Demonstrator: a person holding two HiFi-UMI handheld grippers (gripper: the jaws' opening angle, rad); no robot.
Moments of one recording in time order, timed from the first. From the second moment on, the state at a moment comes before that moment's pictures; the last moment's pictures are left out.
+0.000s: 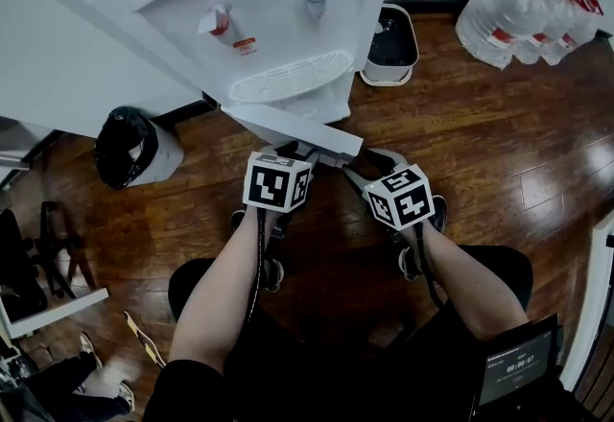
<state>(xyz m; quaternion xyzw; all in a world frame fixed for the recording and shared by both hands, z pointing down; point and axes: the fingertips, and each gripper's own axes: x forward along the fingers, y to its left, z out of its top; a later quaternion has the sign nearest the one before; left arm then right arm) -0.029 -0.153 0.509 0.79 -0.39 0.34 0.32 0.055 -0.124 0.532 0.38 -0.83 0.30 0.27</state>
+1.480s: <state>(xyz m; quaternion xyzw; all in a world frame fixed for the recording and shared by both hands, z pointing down) -0.068 -0.230 0.547 0.74 -0.52 0.33 0.25 0.069 -0.250 0.554 0.48 -0.79 0.20 0.33</state>
